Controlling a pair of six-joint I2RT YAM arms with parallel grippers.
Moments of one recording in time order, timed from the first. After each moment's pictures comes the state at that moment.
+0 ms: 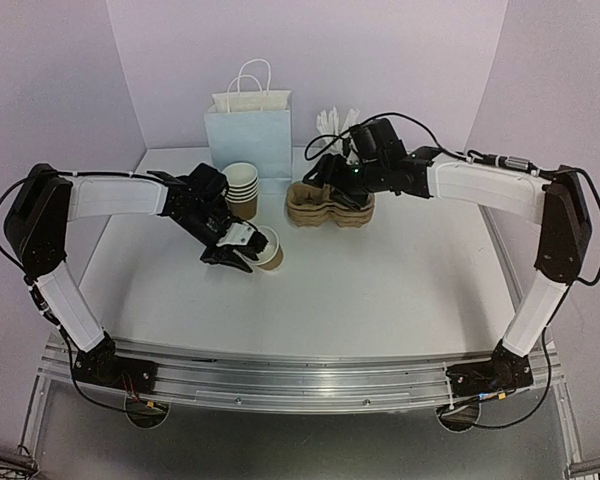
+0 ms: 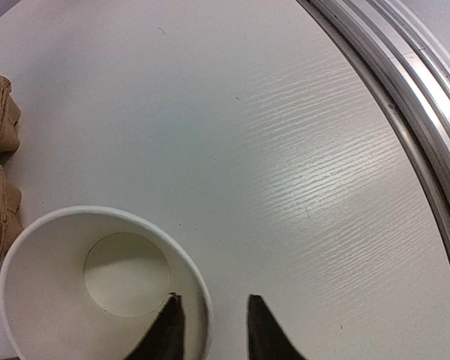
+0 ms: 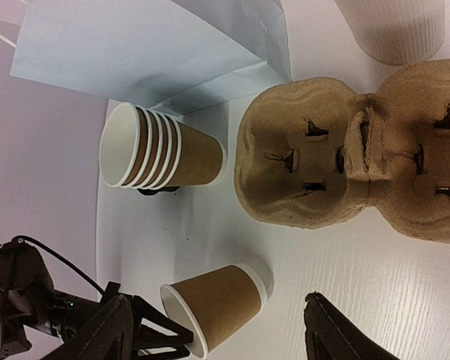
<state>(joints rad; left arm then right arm) -0.63 1.72 1.08 -0.56 0.68 1.29 0.75 1.79 1.40 -0.28 -0.11 0.95</state>
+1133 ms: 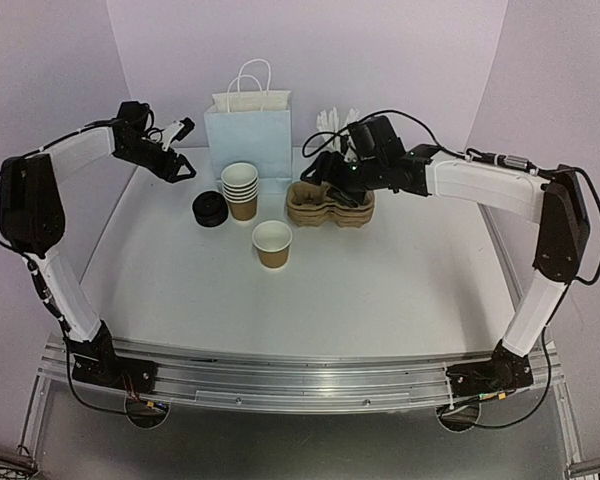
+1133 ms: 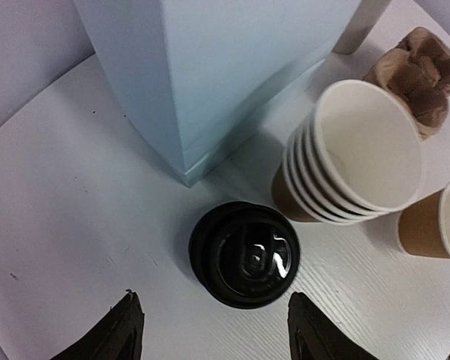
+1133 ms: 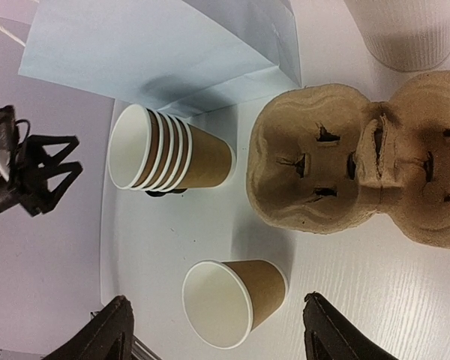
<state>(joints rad) -0.12 1.80 1.50 -0.63 0.47 0.48 0.76 1.80 1.43 -0.28 -0.12 0.95</state>
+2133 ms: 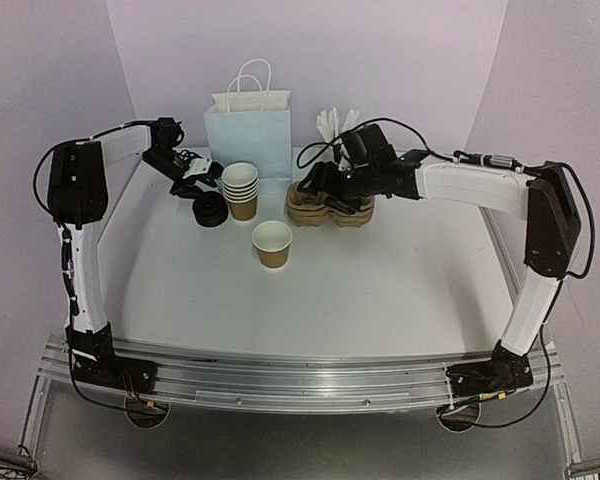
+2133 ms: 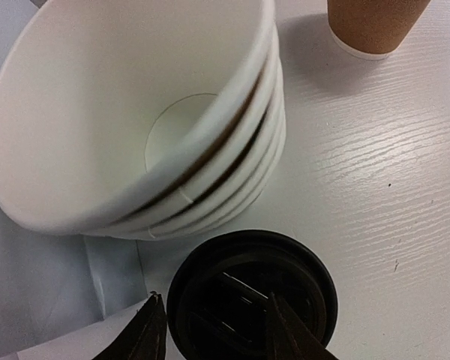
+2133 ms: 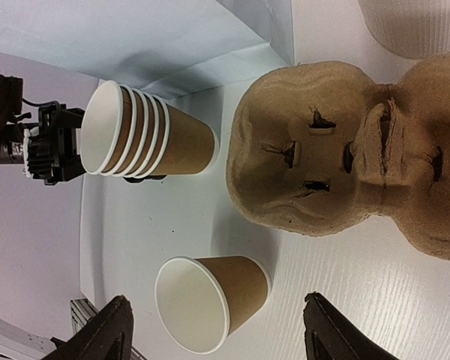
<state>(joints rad) -0.17 2.22 1.85 -0.95 0.68 1.66 0.76 1.86 1.43 -0.28 -0.15 0.89</state>
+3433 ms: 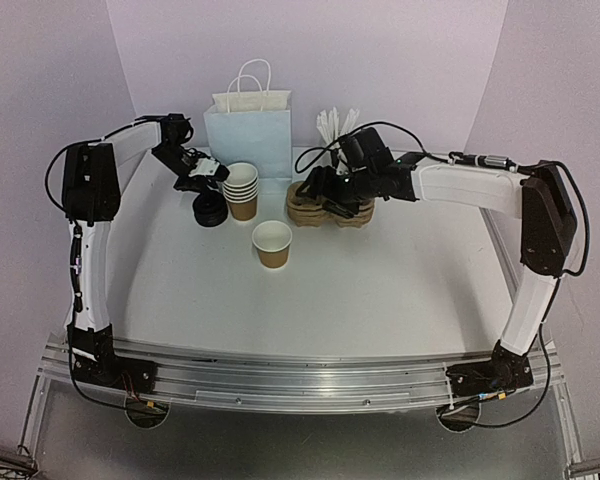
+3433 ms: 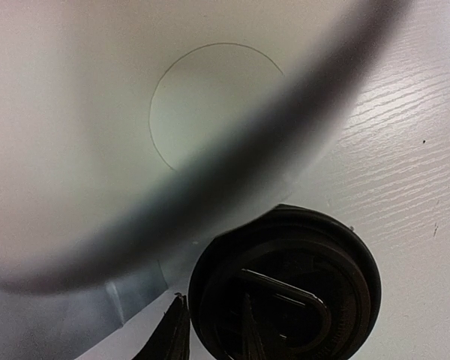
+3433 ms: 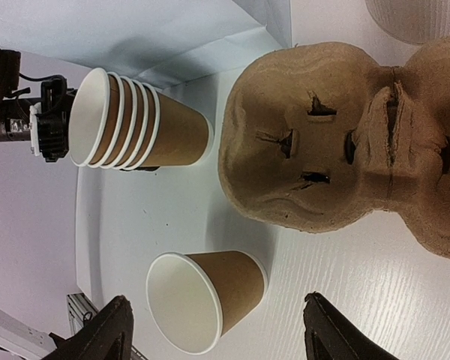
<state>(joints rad) -0.20 2.34 2.05 -1.04 0.55 1.73 0.76 1.88 1.43 -0.28 -0.17 0.89</state>
